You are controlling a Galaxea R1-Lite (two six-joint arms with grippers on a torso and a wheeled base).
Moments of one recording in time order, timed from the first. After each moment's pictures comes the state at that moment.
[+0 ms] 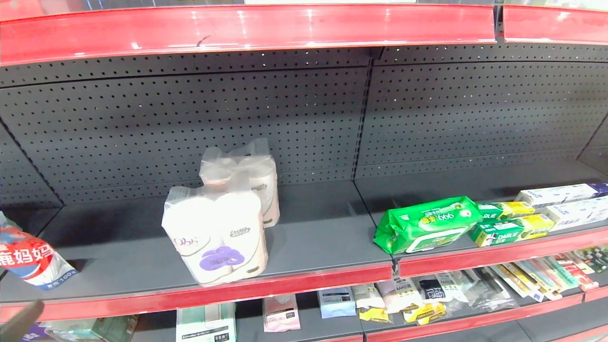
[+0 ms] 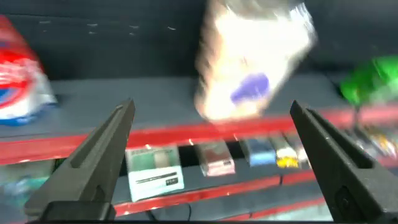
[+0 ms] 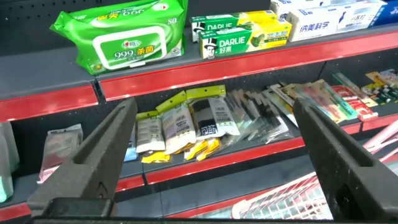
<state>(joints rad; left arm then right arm) -0.15 0.51 -0.34 0.01 0.10 -0.22 -0.09 0.09 0.00 0.00 -0.06 0.00</state>
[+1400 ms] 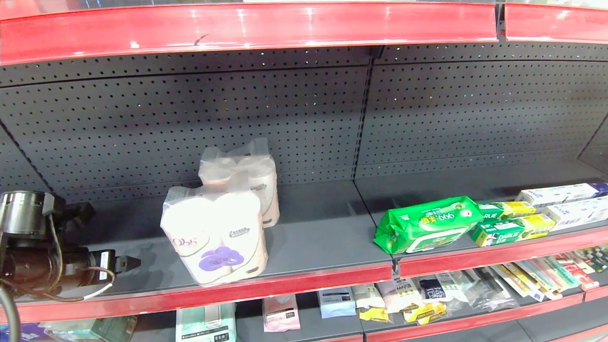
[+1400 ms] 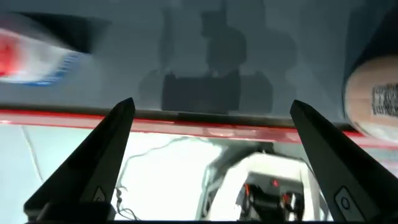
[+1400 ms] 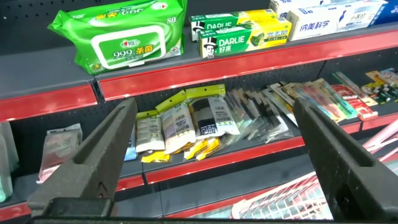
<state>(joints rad) 0.19 1.63 -0.54 -0.19 -0.04 0.00 -0.09 0.10 0.00 0.00 -0.06 0.00</state>
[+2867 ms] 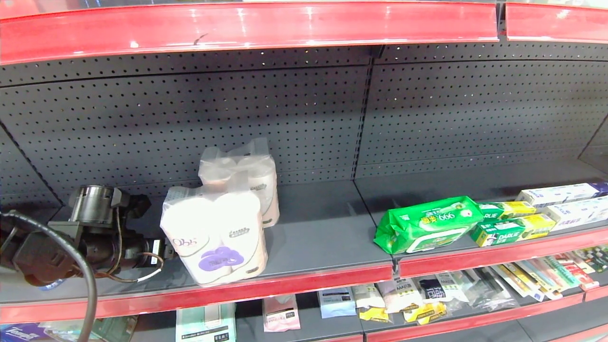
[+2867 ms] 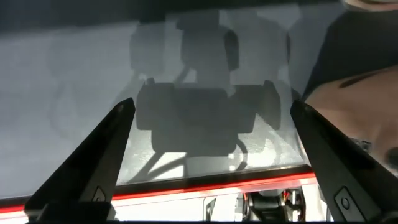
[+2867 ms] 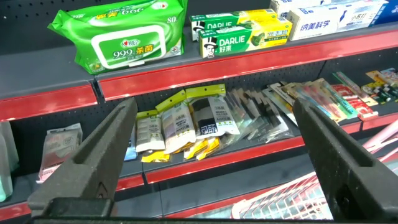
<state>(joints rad) 0.02 1.85 -0.62 -0.36 -0.04 -0.01 -0.09 0.10 0.00 0.00 -0.06 0.00</state>
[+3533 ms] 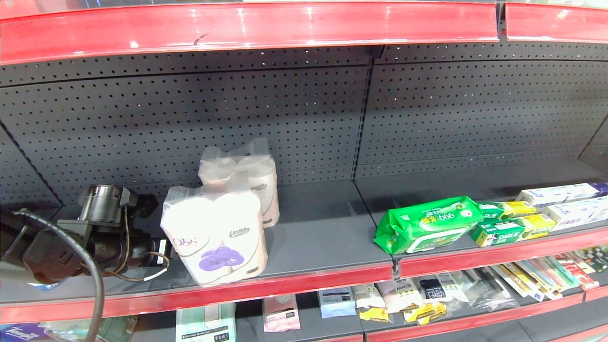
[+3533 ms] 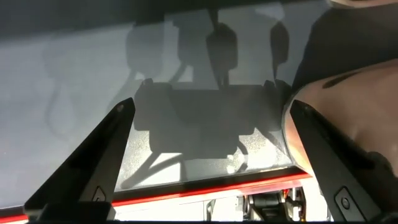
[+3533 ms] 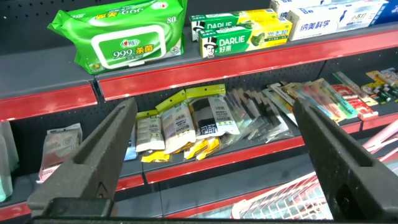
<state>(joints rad) -0.01 1.87 -0.64 -0.36 -0.03 -0.02 -0.09 0.10 0.00 0.00 -0.06 0.00</state>
